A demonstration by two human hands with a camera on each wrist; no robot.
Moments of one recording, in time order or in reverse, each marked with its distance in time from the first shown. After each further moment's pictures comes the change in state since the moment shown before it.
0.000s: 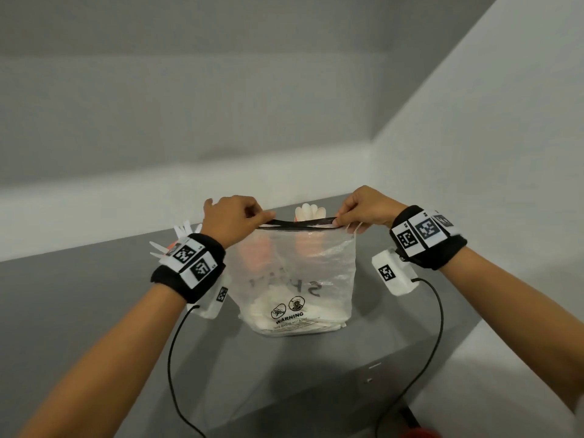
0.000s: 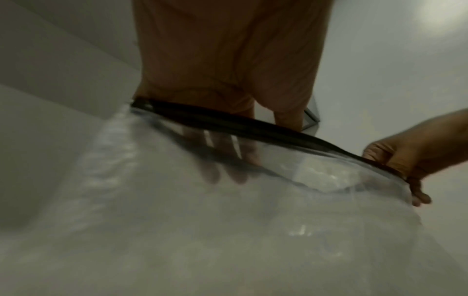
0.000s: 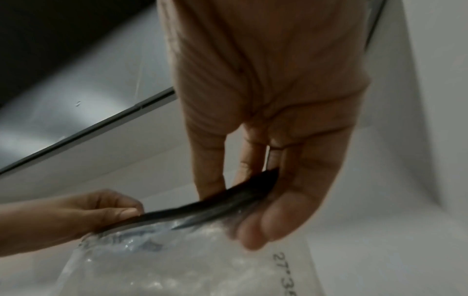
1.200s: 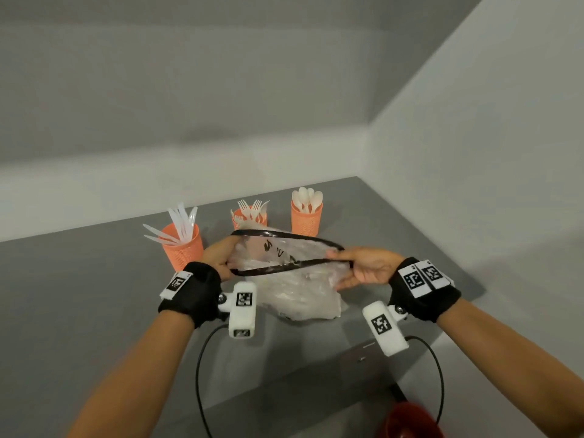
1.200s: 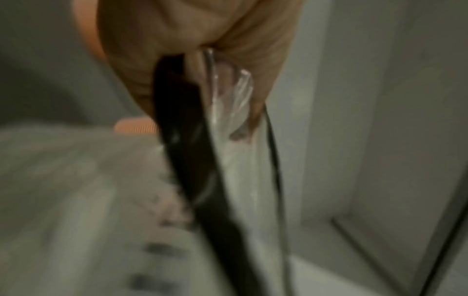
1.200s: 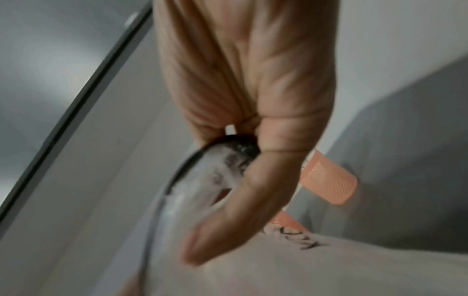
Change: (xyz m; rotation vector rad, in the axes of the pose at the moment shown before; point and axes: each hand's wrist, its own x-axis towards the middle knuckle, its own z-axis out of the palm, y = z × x) left_hand -0.045 -0.034 0.056 -1.399 -0.350 -0.853; right_hand -0.038 0.059 0.076 0.868 -0.391 0.396
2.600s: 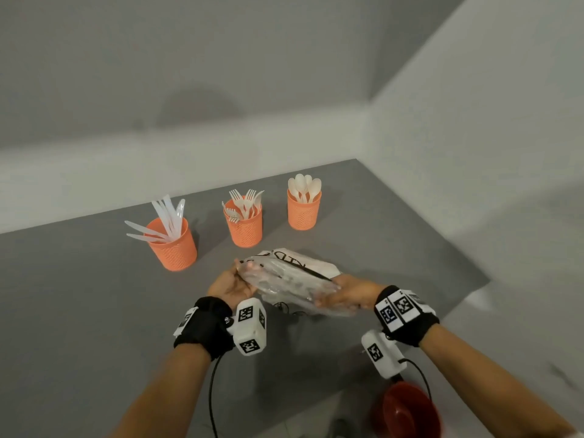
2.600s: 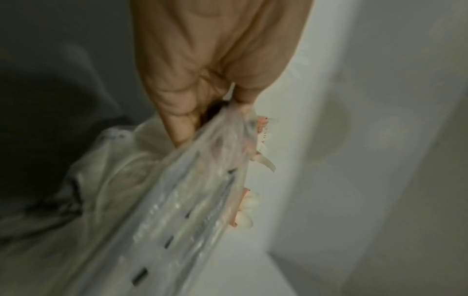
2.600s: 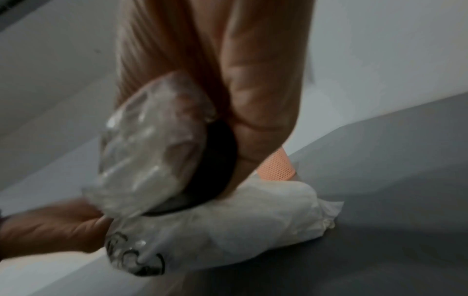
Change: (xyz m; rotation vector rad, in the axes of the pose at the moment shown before) left_hand 0.053 -0.065 -0.009 -0.464 -0.012 -0.135; right_hand 0.066 0.067 -0.024 -0.505 -0.032 -0.111
